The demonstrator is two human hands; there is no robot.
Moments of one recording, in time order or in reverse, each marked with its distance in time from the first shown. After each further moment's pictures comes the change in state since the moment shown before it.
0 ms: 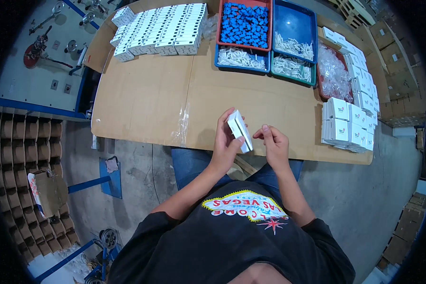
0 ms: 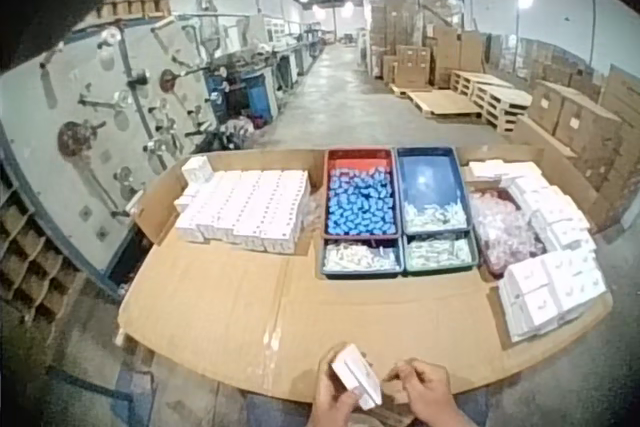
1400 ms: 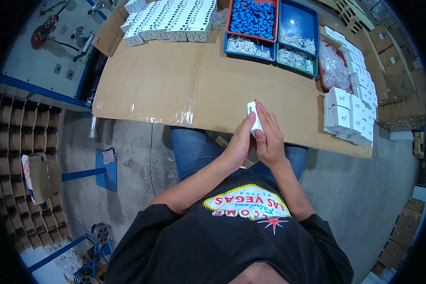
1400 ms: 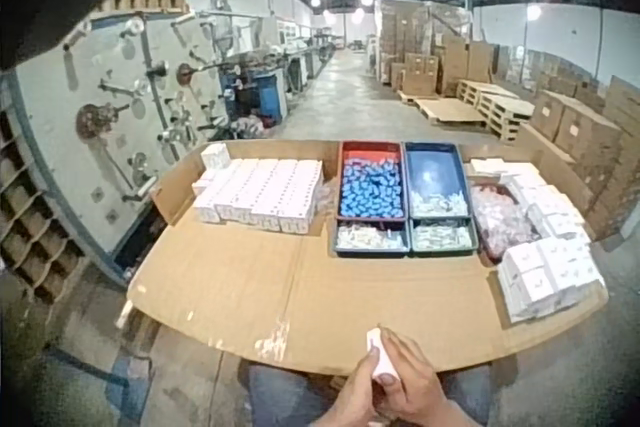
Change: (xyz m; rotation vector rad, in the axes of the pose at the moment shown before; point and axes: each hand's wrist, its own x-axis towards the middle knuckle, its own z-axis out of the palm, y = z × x) left_hand -0.052 0.012 0.017 -0.362 -0.028 -0.519; right_hand -0.050 -0.031 0.047 -0.509 -0.010 -0.796
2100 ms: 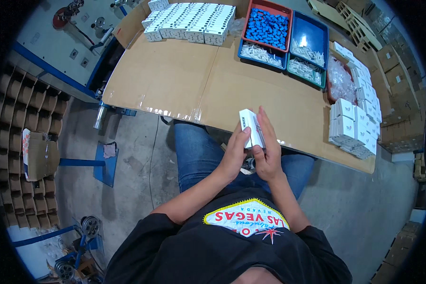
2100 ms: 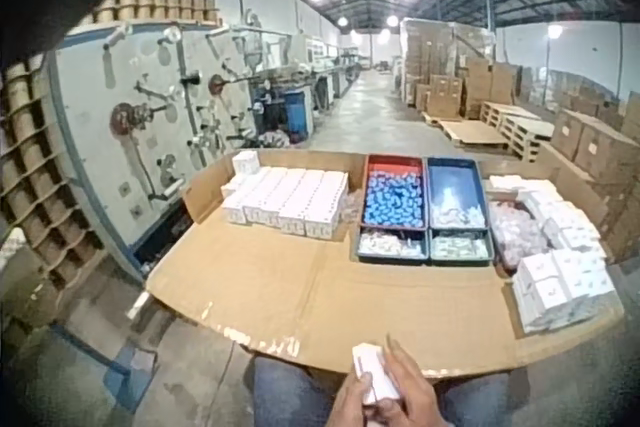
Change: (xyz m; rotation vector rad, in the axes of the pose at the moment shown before) left_hand -0.051 -0.025 -0.014 0.093 0.074 0.378; right_hand -0.034 -0.027 0.016 0.210 -0.003 0.028
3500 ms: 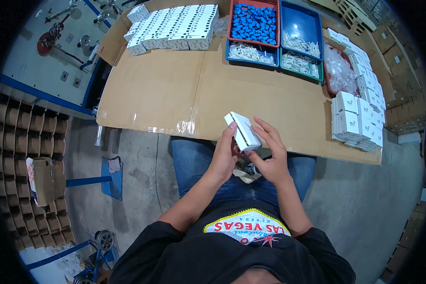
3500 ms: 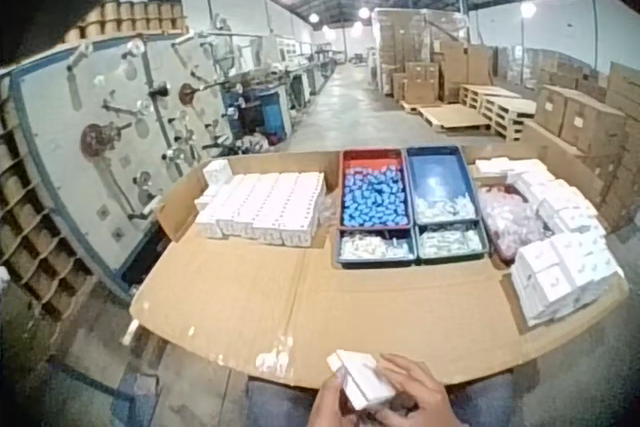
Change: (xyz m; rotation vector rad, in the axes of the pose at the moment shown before) left_hand 0.047 0.006 -0.011 -0.123 0.059 -0.221; right_hand 0.012 0.026 -0.021 -0.045 0.015 0.180
